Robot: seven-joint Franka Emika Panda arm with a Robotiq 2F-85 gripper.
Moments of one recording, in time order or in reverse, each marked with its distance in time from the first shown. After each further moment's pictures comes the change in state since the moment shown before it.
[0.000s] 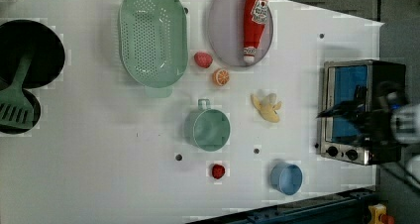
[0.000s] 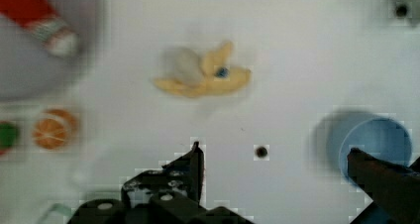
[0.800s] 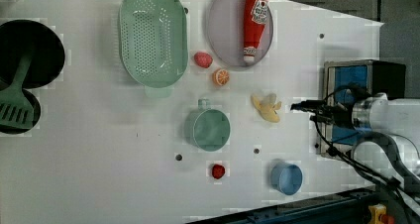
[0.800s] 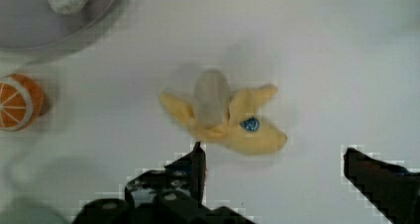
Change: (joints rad) arm -0.004 0.217 -0.026 -0.090 -0.004 0.438 -0.475
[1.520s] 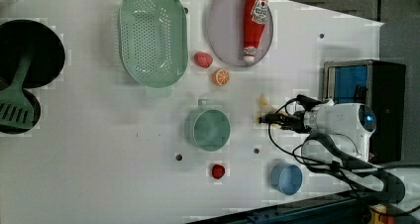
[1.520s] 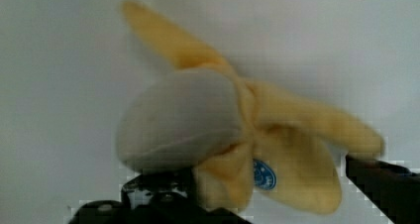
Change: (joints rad) arm 0.003 0.356 -0.009 -0.021 -0.020 0.266 -0.112
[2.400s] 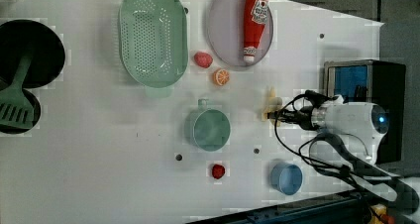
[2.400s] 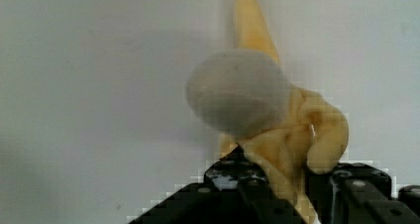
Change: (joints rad) arm 0.012 -0.110 0.017 -0.018 0.021 -0.035 -0.001
